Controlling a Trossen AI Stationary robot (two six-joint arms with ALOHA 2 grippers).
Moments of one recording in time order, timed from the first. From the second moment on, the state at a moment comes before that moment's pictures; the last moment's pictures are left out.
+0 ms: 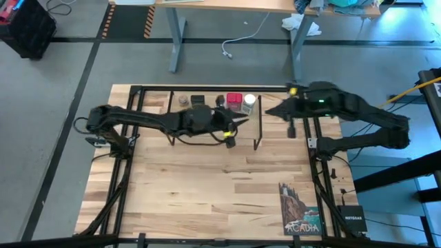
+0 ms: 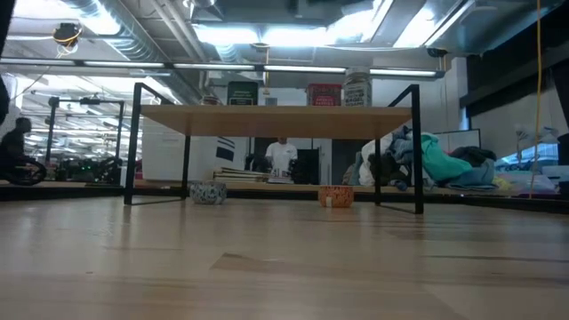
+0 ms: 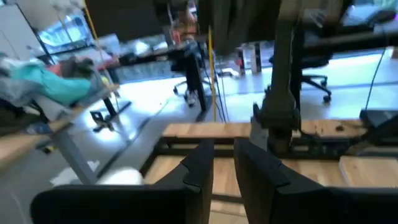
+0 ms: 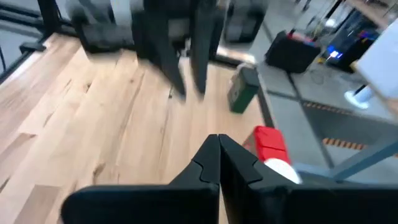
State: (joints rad) left arm 0.00 1.69 1.39 0.19 -0.31 0.16; right arm -0.19 0.91 1.20 -0.71 -0.09 -0.34
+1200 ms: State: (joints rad) left arm -0.26 1.26 1.17 0.05 -0.73 0.22; right arm -0.17 1.29 0.94 -0.37 0.36 -0.13
